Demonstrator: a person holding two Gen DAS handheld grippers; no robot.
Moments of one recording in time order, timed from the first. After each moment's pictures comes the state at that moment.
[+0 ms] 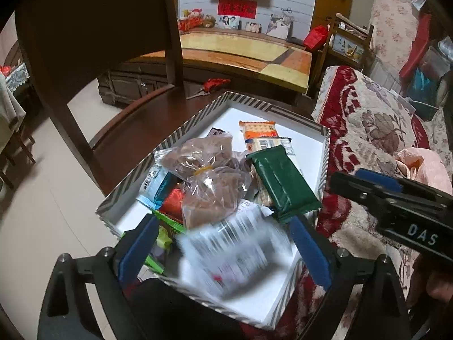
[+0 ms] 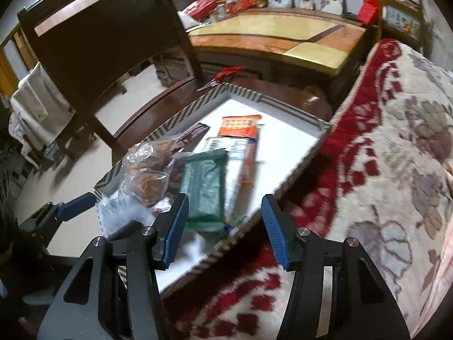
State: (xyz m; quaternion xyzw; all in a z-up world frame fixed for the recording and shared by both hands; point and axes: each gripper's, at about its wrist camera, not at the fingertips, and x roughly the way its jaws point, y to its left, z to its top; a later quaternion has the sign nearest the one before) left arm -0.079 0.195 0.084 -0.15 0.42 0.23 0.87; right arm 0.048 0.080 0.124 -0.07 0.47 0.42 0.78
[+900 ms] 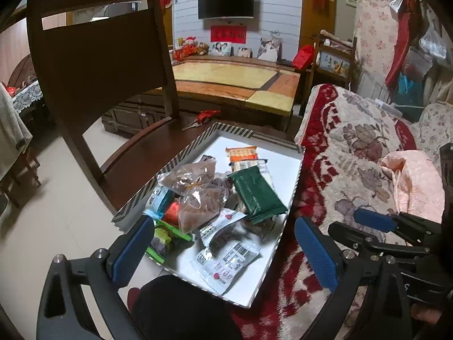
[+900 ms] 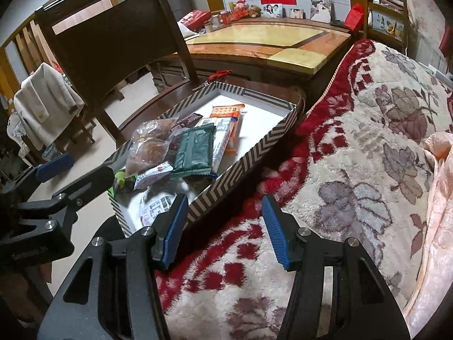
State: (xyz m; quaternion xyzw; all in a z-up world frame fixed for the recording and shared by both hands) left arm -0.103 0.154 0.124 -0.11 0.36 0.23 0.90; right arm 0.009 0.017 0.133 -0.07 0.45 0.41 0.79
